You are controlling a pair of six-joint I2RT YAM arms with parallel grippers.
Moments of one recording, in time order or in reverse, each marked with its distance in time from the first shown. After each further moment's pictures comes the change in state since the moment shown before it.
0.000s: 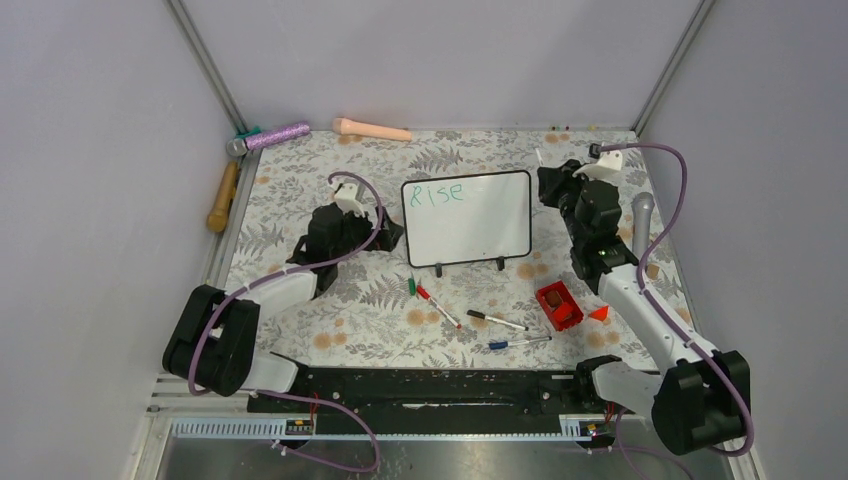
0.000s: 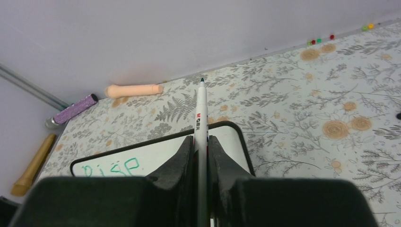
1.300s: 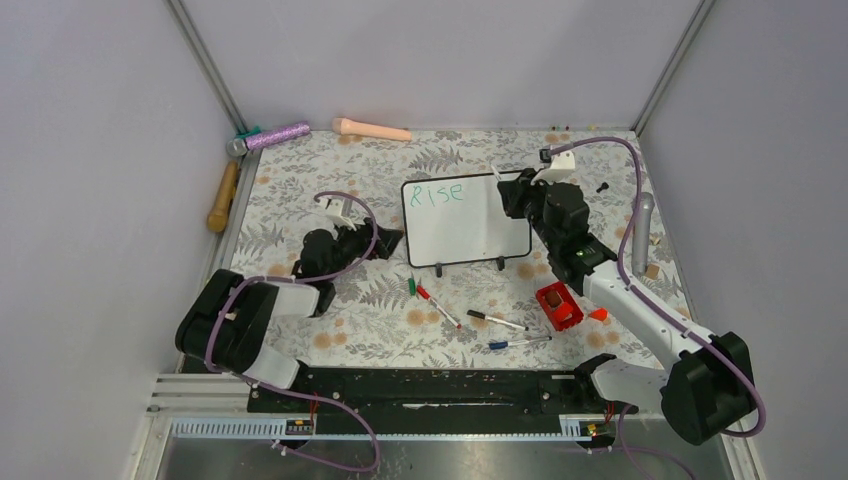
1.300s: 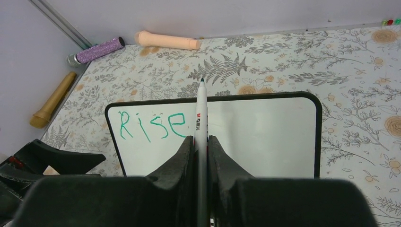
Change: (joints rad) left arm 0.032 0.095 -0.212 0.544 0.071 -0.160; right arm 0.225 0.039 0.047 -0.078 -0.002 -0.075
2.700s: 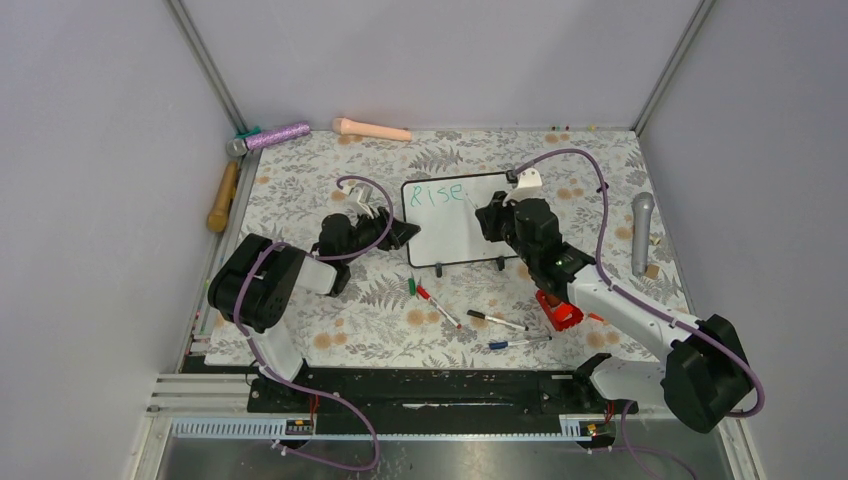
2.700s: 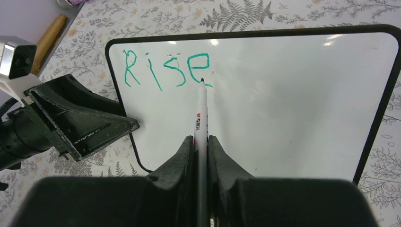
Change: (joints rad) left arm -0.027 0.285 0.182 0.104 0.189 -0.149; right arm 0.154 0.052 -0.039 -0.045 0.050 0.000
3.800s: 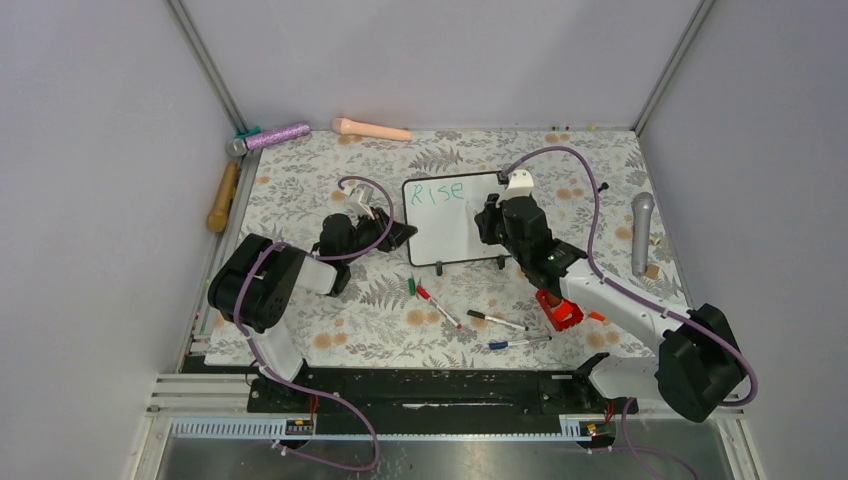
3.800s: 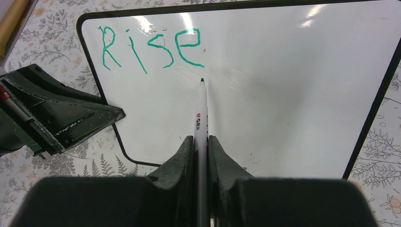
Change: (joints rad) left arm -0.002 0.000 0.002 -0.031 -0.004 0.000; right arm 0.030 0.054 0.044 -0.109 0.072 0.015
